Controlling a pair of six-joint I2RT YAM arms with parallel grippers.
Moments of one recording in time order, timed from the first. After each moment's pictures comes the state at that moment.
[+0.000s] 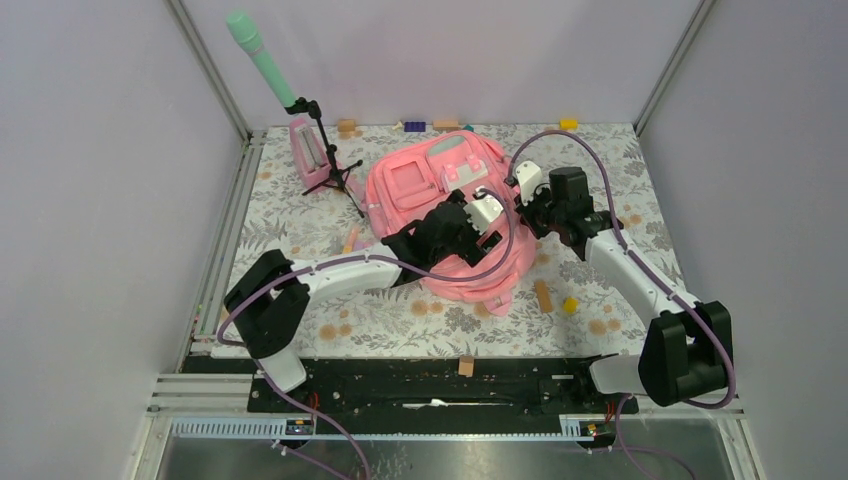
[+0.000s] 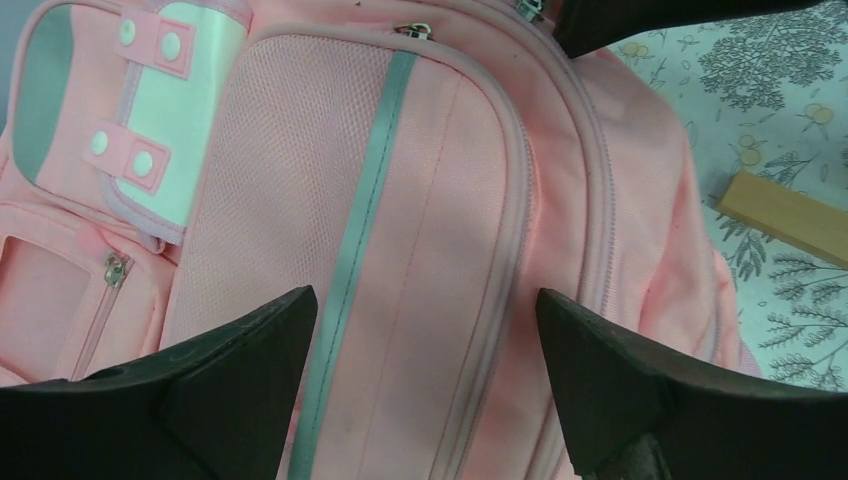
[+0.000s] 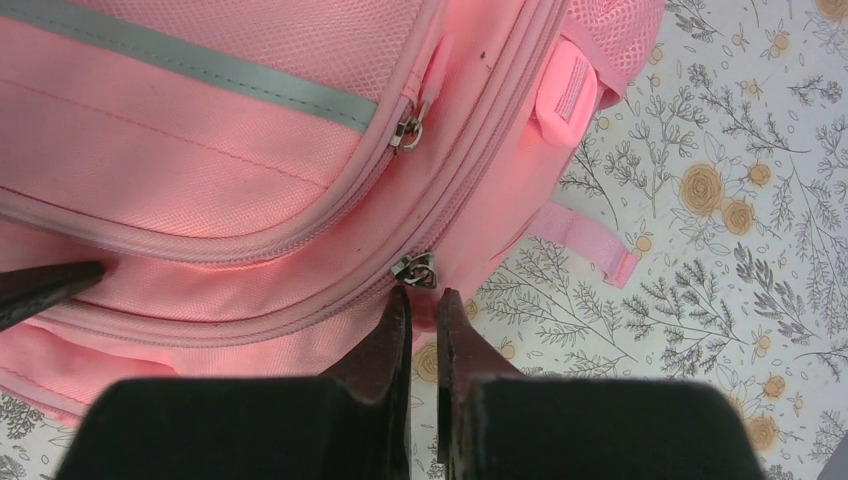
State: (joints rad) left arm -0.94 1.69 1.14 0.13 -0.16 0.15; right arm 0.27 1.34 0.97 -0.34 -0.19 -0.44
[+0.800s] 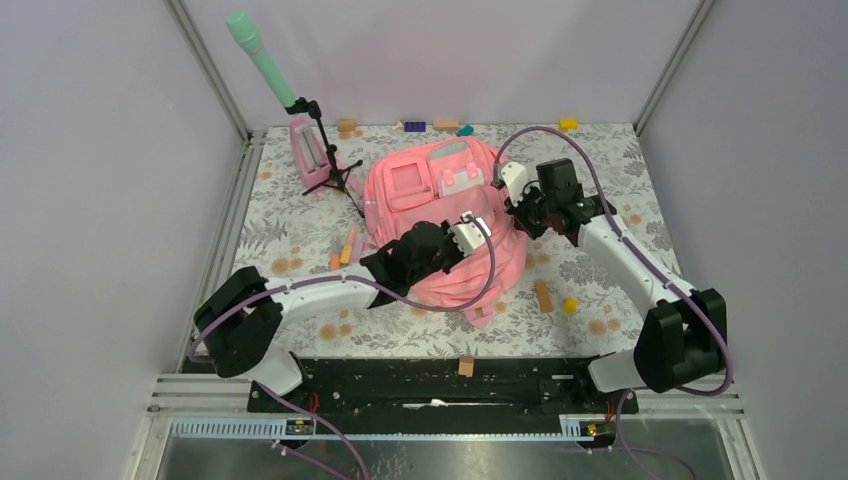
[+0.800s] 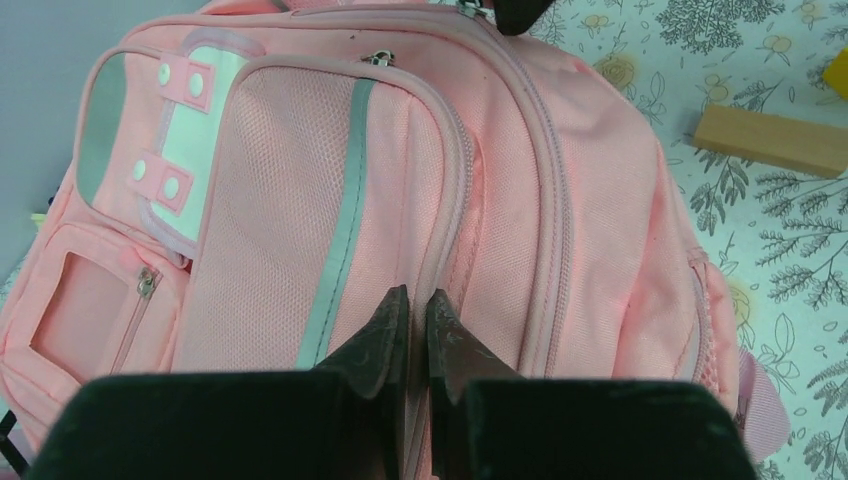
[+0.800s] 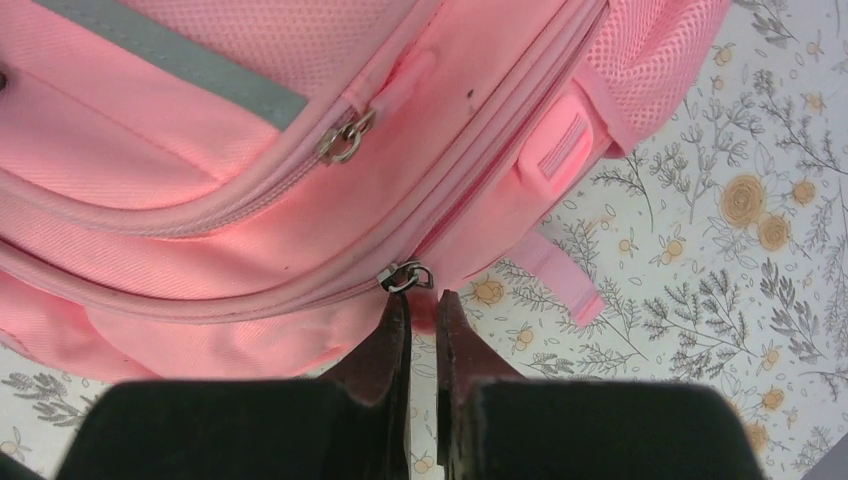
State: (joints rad) left arm -0.96 1.55 0.92 0.28 -0.12 0.29; right arm 0.31 1.39 1.08 -0.53 -0.19 -0.50
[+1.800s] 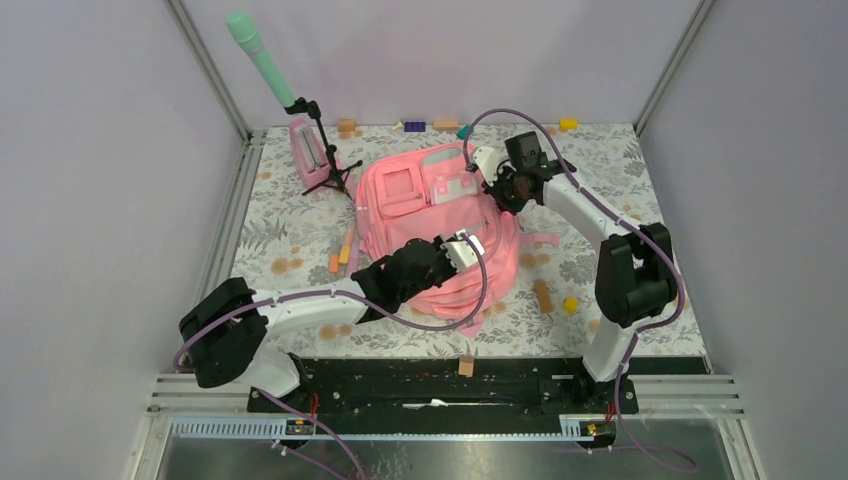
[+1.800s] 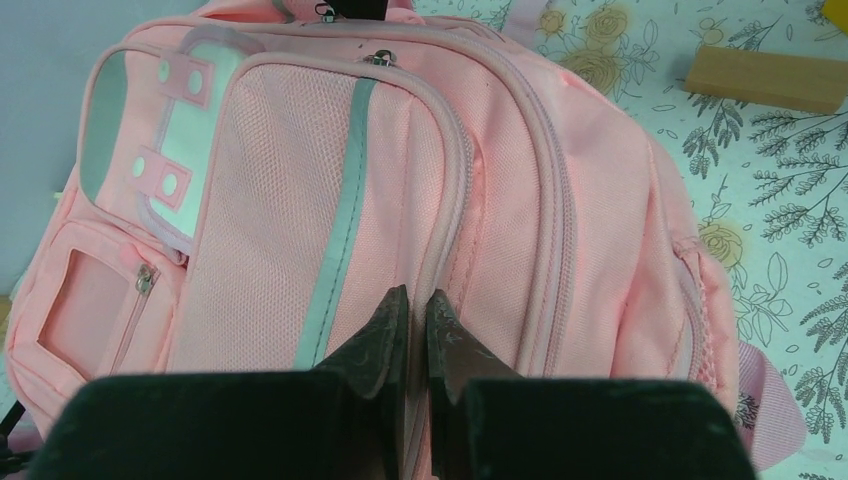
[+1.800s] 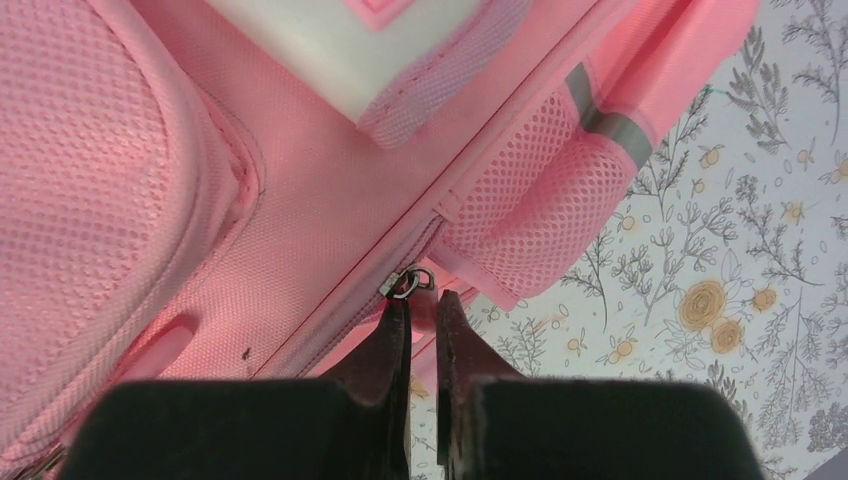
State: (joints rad) left arm -1.02 1.44 0.78 0.30 -0.18 0.33; right arm 0.34 1.80 1.44 -0.62 -0.15 -0.63
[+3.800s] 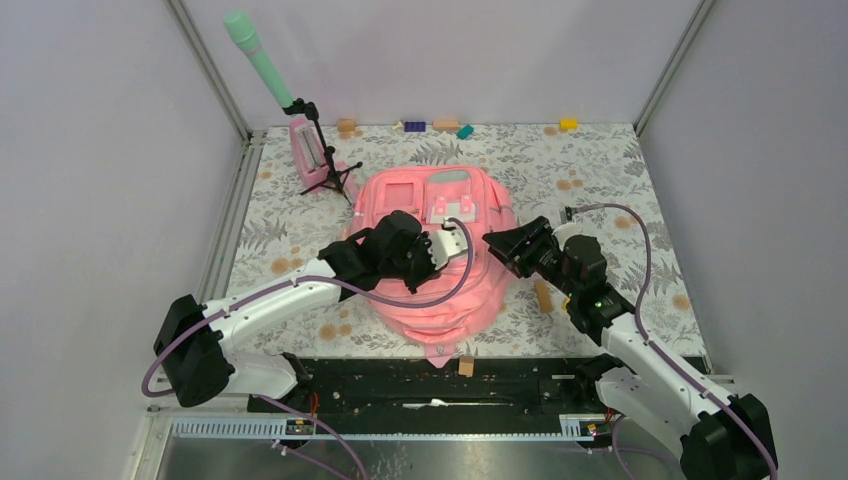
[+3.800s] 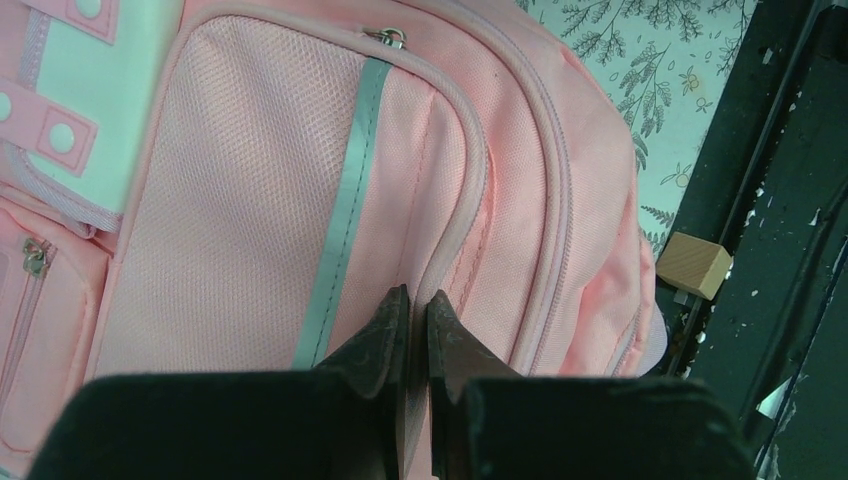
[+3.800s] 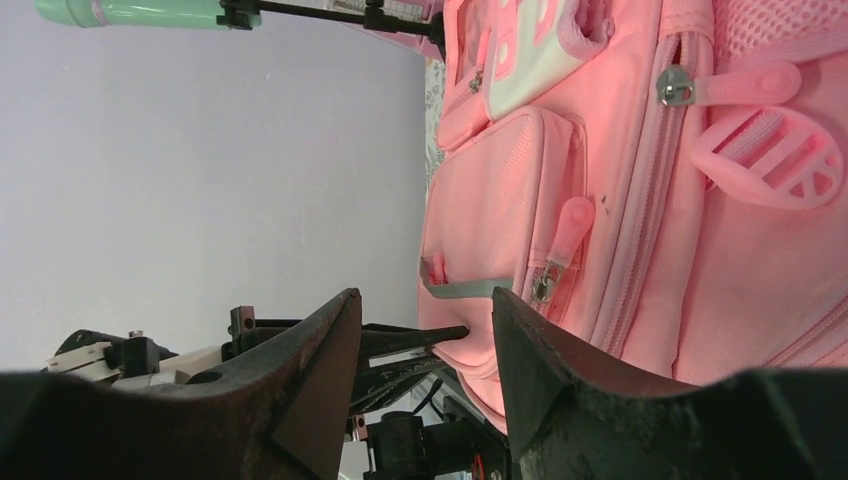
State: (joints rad) left arm -0.89 1.31 1.00 -0.39 0.20 0.28; right arm 0.44 0.84 0.44 0.19 -0.23 1.25
